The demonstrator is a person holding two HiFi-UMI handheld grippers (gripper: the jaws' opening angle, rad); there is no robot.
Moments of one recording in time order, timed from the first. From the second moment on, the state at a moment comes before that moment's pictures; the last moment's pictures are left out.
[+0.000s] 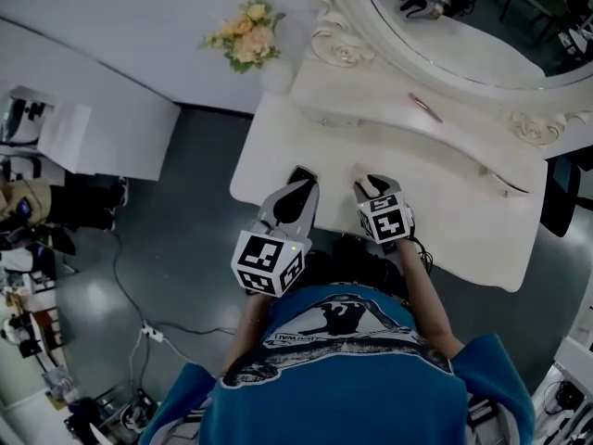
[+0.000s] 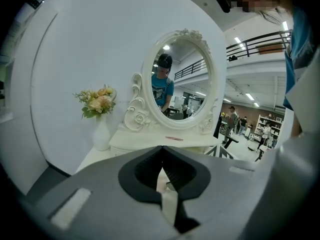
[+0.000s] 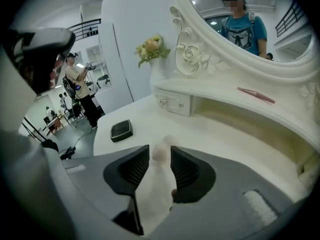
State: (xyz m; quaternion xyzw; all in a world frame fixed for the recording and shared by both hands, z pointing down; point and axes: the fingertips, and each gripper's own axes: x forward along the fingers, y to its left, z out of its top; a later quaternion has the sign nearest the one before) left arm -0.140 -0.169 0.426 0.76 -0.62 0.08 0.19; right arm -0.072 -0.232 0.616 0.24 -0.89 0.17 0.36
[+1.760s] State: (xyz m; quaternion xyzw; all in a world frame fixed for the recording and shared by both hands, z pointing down) left arm -0.159 -0.226 0.443 0.82 -0.53 0.11 0.20; right arm 0.075 -0.257 0.647 0.36 -0.81 0.17 0.44
